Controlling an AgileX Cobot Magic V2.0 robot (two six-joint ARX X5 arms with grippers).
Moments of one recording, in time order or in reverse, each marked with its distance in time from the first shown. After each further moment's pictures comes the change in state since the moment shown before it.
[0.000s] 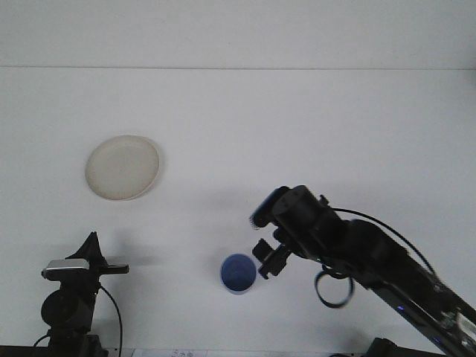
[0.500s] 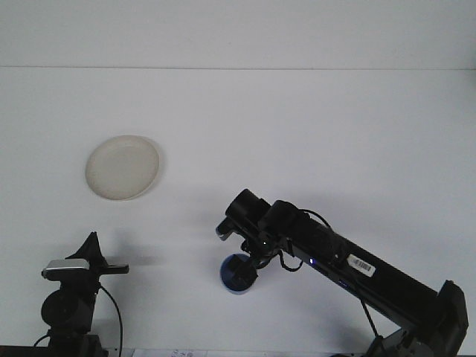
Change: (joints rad) left arm 0.000 0.000 0.000 0.000 0.000 0.000; right arm 0.009 0.396 -0.047 -0.035 -0.233 0.026
